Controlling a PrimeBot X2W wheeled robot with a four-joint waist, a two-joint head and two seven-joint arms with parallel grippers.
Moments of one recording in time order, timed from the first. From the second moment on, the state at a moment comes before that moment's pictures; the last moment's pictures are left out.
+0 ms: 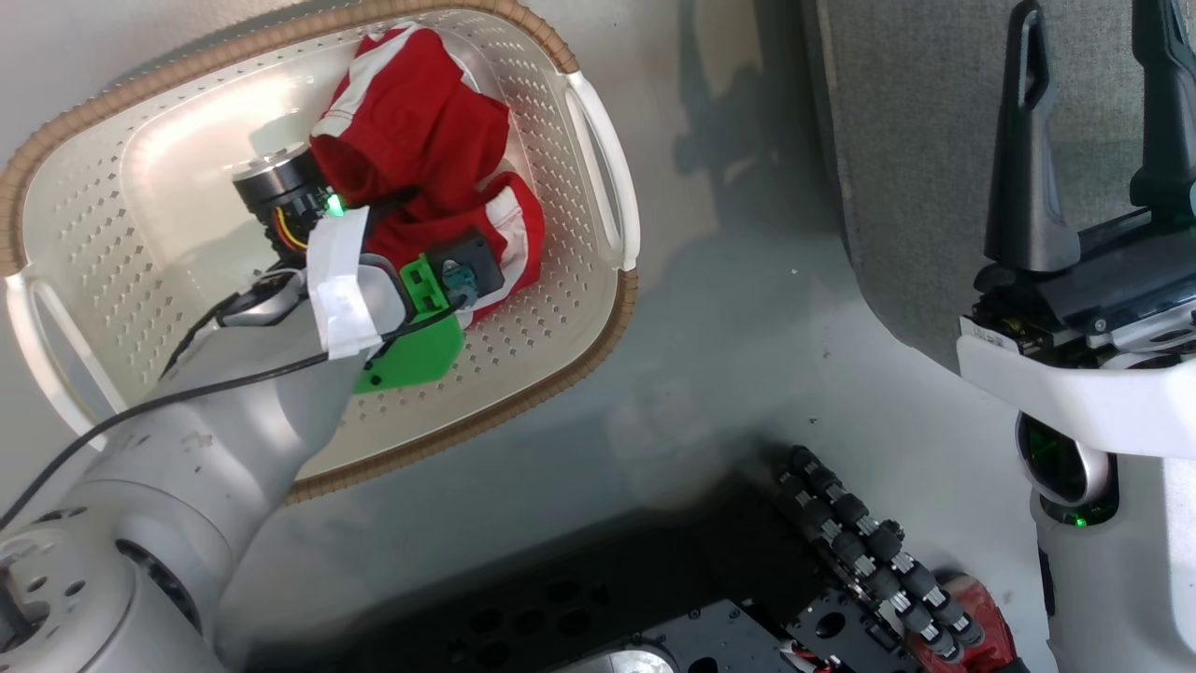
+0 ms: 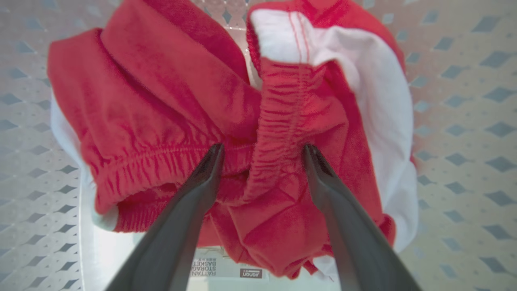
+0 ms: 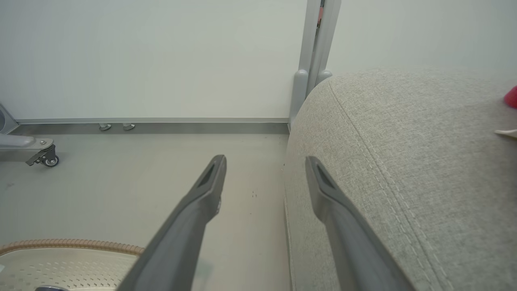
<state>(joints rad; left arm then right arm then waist) -1.14 0.17 -1.28 1.18 -0.14 -0.13 -0.12 -0.43 -0.05 0.05 -0.36 0.19 0.13 -0.26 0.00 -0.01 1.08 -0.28</state>
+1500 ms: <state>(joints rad) -0.82 0.22 -1.07 0.86 -0.26 0.02 -0.26 -0.38 -0.05 0.11 -0.30 0.15 0.13 -0.26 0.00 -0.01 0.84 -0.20</state>
